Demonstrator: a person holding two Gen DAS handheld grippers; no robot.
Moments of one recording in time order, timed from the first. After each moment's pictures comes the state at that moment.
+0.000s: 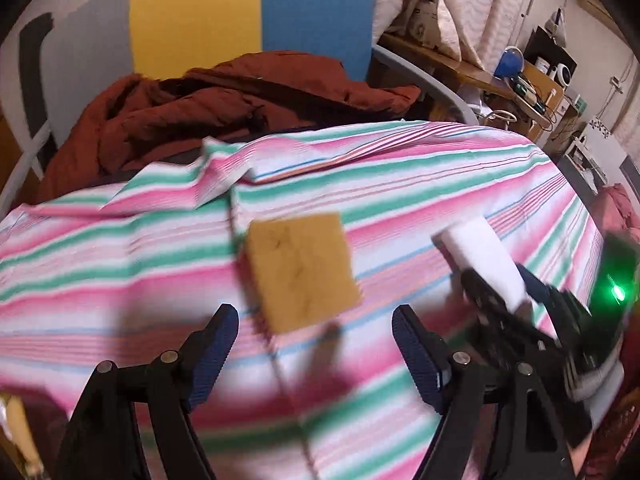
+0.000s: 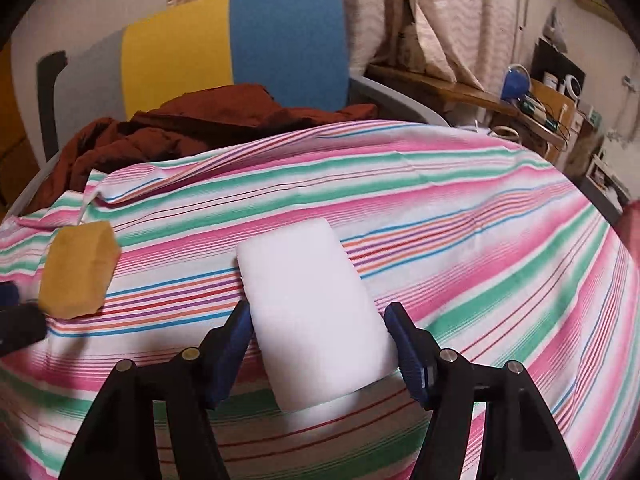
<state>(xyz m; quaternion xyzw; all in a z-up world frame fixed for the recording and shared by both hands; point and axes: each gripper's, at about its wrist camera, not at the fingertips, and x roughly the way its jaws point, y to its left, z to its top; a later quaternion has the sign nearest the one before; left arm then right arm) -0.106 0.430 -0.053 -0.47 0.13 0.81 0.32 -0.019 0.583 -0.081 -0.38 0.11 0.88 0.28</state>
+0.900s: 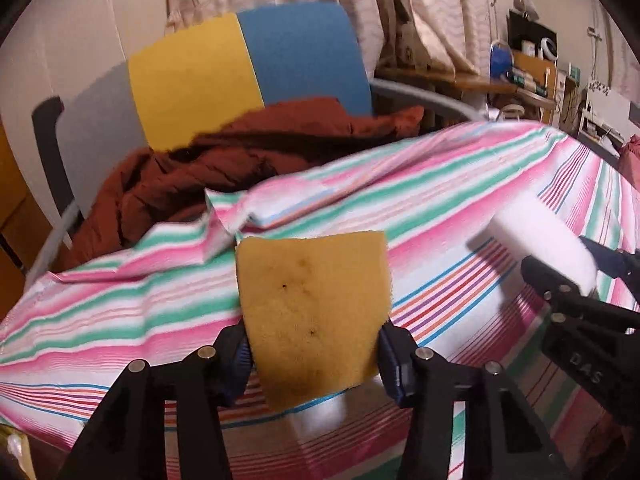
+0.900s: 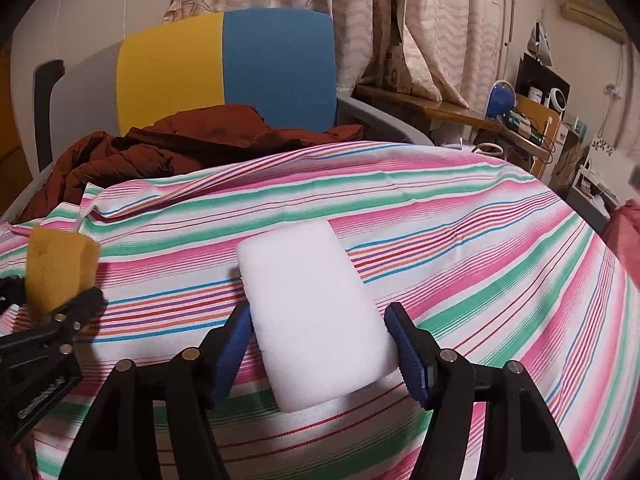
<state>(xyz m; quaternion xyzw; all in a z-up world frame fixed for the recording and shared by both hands) -0.081 0.437 -0.074 -0.31 0.20 0.88 0.30 -0.013 0.575 -0.076 -0.34 0.09 0.88 0.30</state>
